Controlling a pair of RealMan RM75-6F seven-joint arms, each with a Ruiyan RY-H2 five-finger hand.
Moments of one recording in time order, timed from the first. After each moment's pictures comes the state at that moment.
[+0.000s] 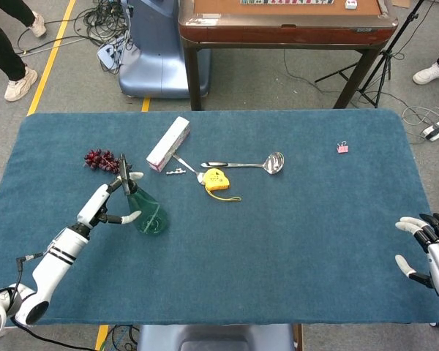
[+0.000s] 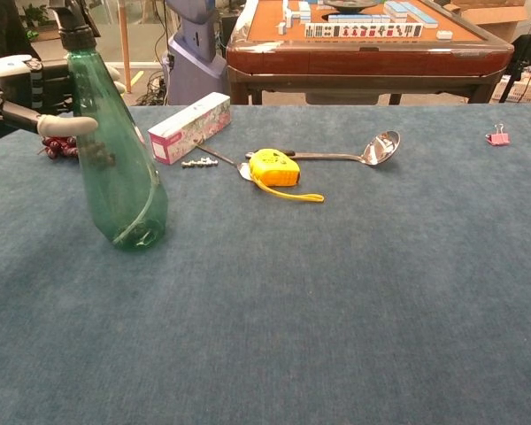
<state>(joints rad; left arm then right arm) -0.63 -1.34 -0.14 -1.35 1.50 1.06 -0.97 0.01 -0.94 0.03 -1.72 -1.58 1.55 0.06</state>
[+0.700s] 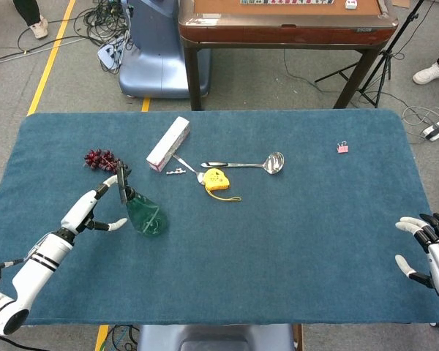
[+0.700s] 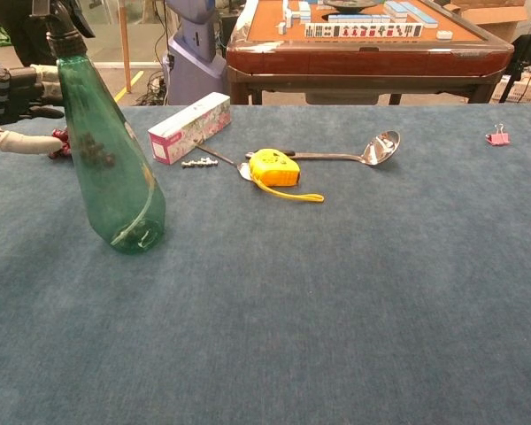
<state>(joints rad) -0.60 -1.22 -0.09 -1.45 1.48 1.03 -0.82 0.01 -0.94 0.03 -1.71 -1.58 1.55 0.07</state>
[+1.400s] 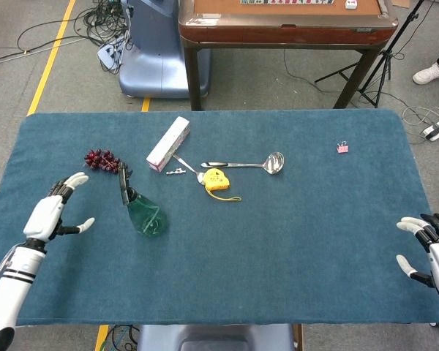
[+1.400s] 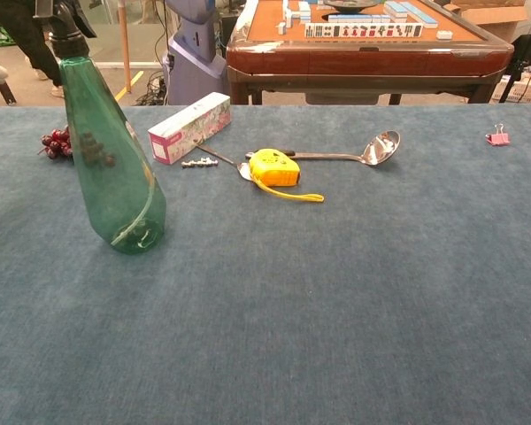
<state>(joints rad) -0.46 -1.15 -0.10 -1.59 1.28 1.19 -0.31 0.02 -0.94 0.03 -1.69 -1.58 1.54 0.09</state>
